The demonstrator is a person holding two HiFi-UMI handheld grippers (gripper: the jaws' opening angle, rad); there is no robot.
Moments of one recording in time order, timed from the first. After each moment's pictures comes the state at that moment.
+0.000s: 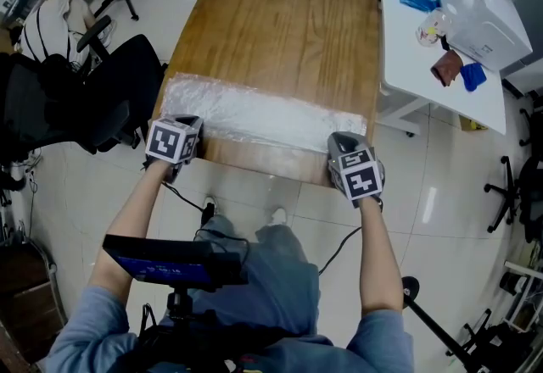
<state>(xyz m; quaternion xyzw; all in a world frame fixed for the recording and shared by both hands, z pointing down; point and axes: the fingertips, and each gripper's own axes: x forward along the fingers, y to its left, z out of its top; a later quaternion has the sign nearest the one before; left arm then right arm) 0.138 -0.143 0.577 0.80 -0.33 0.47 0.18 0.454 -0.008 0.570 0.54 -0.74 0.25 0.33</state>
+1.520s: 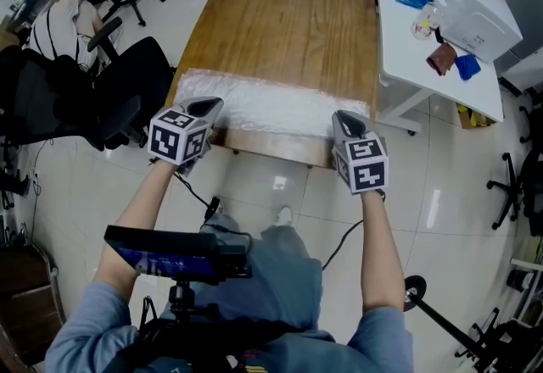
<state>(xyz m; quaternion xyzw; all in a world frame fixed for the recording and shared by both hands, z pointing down) 0.193 -0.104 0.480 0.90 -0.28 0.31 0.13 0.432 -0.006 0.487 0.61 -0.74 0.17 0.23</state>
